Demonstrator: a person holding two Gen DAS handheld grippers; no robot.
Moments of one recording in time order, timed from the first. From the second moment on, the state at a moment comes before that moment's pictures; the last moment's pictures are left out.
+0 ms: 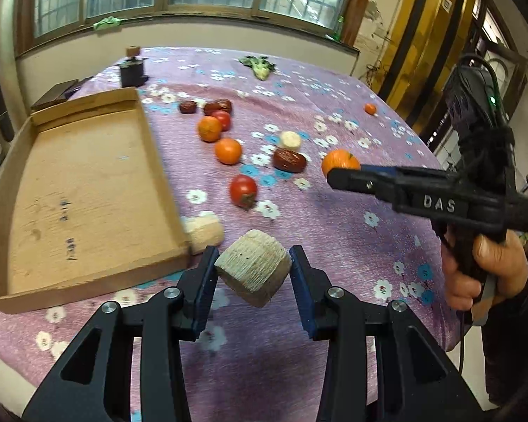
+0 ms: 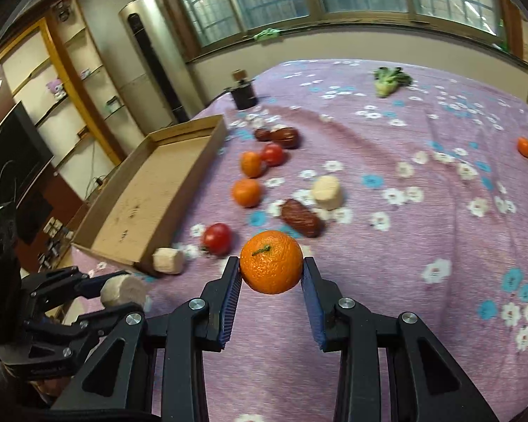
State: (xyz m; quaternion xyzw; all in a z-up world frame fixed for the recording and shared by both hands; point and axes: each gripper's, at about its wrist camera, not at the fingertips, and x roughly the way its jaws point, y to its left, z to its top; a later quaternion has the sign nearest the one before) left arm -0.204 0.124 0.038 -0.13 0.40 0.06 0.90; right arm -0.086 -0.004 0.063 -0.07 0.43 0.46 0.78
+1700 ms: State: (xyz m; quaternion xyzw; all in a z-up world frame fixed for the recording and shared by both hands) left arm -0.214 0.228 0.042 -0.14 0.42 0.19 0.88; right arm -0.111 0.090 0.078 -0.14 0.41 0.53 0.73
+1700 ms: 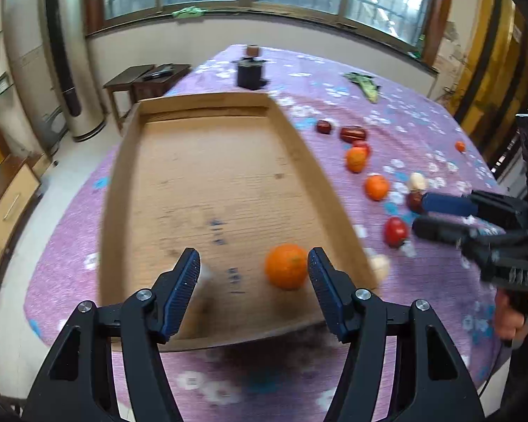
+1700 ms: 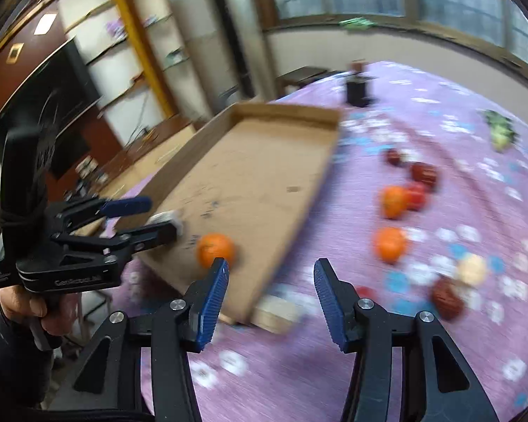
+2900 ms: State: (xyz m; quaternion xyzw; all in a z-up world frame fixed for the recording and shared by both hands) left arm -0.021 0.087 -0.001 -0.11 0.48 0.03 0.87; right arm 0.219 -0.154 0.055 0.00 0.43 0.14 0.89
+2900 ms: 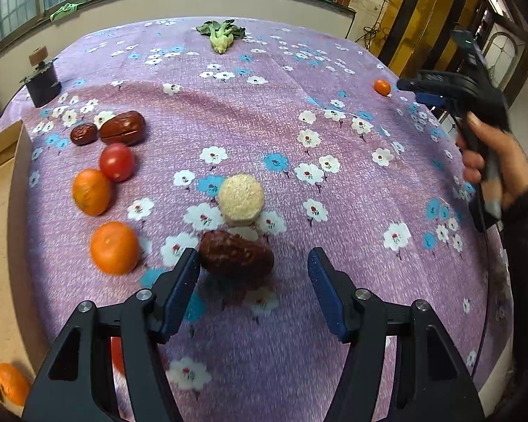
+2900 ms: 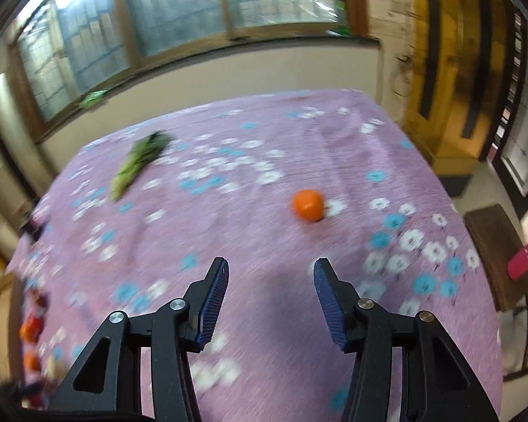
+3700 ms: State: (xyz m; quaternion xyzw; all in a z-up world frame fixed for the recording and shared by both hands) left arm -0.032 0.094 0.000 -0.11 0.45 0.01 0.88; right arm 0.170 -0.126 0.048 0.01 0.42 0.19 0.89
